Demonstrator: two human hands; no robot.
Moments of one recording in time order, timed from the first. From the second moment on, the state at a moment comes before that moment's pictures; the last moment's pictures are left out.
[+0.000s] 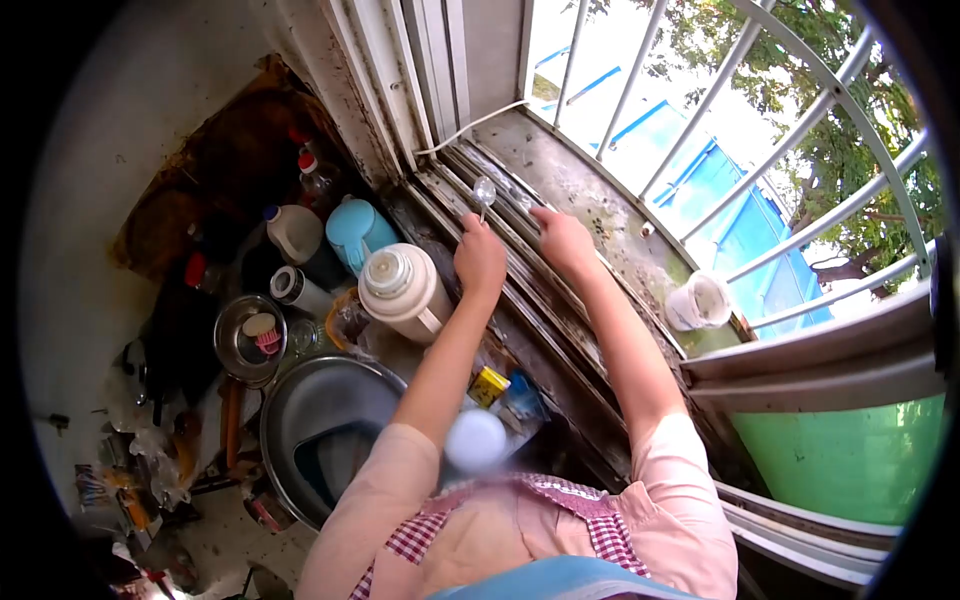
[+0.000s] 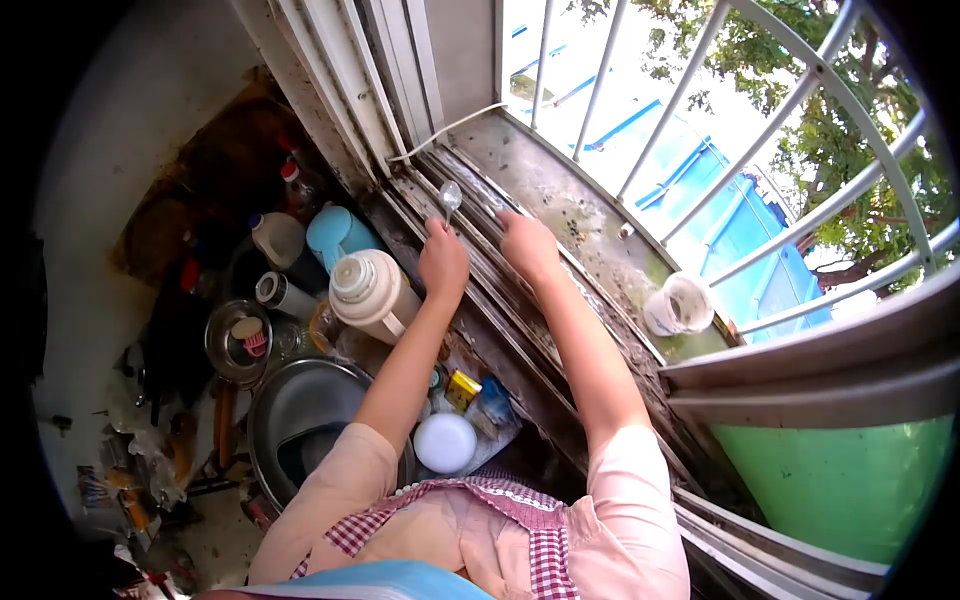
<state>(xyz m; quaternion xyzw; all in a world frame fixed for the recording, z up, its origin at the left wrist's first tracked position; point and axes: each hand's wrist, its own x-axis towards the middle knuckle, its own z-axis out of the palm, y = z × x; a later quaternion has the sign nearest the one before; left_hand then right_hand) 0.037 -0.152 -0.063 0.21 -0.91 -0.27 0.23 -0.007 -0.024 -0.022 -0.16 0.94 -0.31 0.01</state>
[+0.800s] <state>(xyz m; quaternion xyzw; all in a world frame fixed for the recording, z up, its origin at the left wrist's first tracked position) 0.020 -0.154 -0.085 0.22 -0.72 -0.49 0.45 -0.133 -0.168 -0.042 -0.26 0.95 -0.16 0.04</state>
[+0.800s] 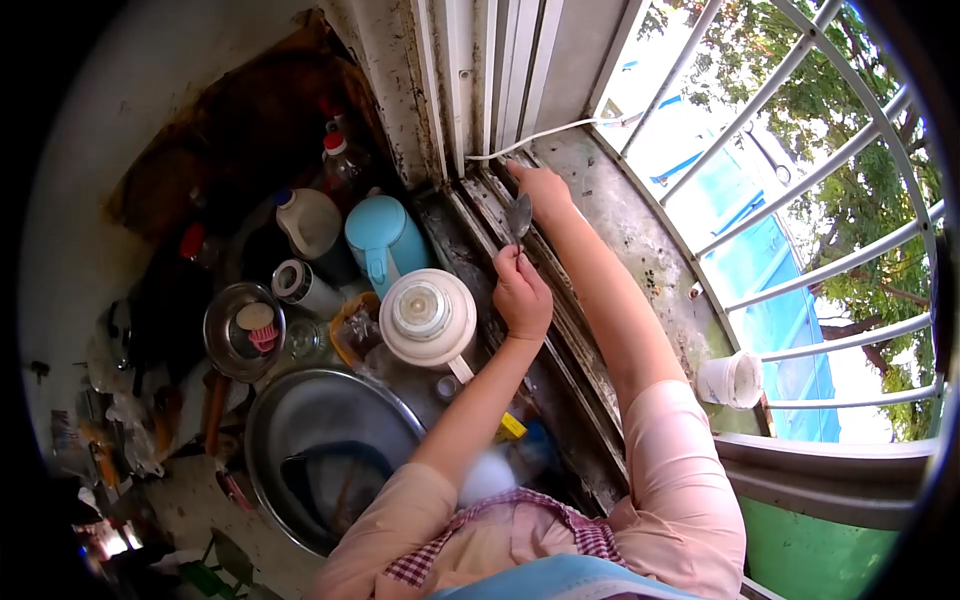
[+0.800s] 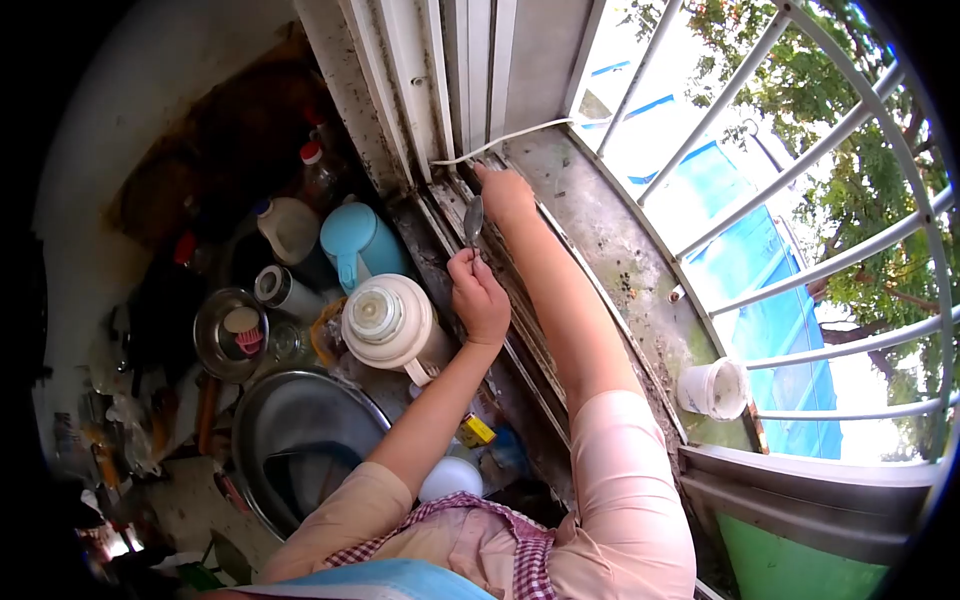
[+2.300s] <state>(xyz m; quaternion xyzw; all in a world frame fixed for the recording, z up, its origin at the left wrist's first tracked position) 0.015 -0.155 -0.085 0.18 -0.75 -0.43 0.48 0.056 0.046 0.008 -0.05 0.97 -0.08 0.22</state>
